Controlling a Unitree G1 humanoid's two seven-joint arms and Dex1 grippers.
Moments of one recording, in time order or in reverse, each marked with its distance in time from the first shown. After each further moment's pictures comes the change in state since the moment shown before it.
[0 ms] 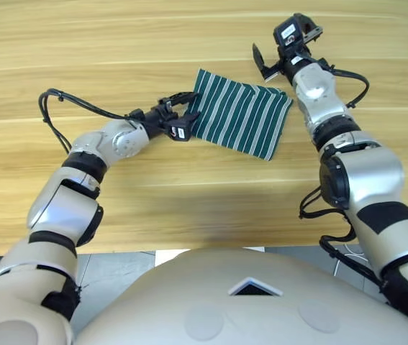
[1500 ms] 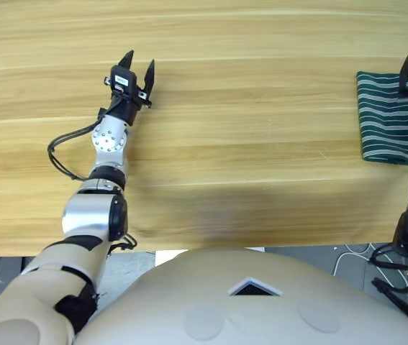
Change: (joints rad) left arm 0.042 -0.241 0.662 0.207 -0.729 0.055 -0.369; right arm 0.465 -0.474 -0.211 -0.422 0.261 -0.289 -0.098
